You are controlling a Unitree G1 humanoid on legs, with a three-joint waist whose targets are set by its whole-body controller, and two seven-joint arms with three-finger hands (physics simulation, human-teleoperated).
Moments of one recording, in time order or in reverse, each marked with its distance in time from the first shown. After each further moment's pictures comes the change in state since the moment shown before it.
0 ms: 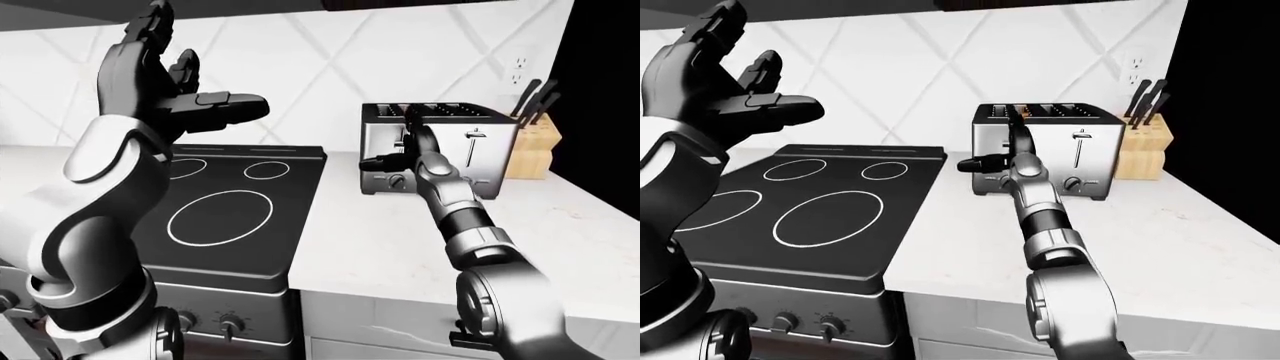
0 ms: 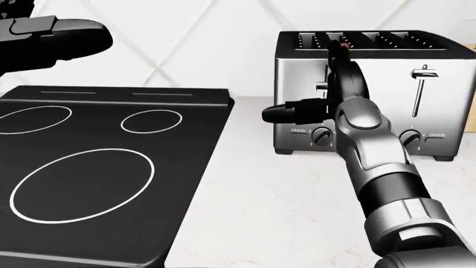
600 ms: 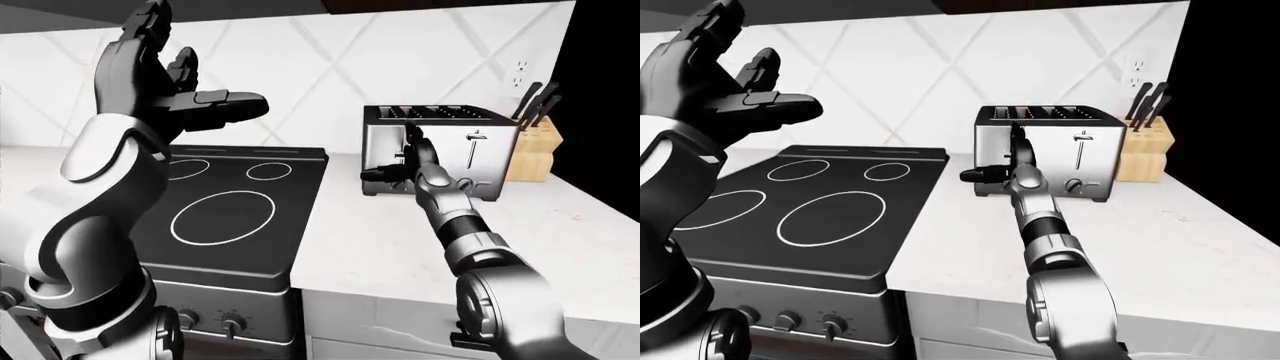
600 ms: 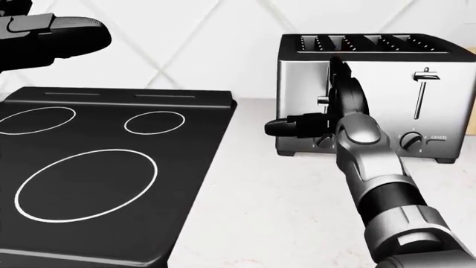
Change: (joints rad) left arm -0.005 0.002 0.003 -0.004 -0.002 0.003 0.002; right arm 0.015 0.003 -0.013 0.108 0.001 -0.091 -0.001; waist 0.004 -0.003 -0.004
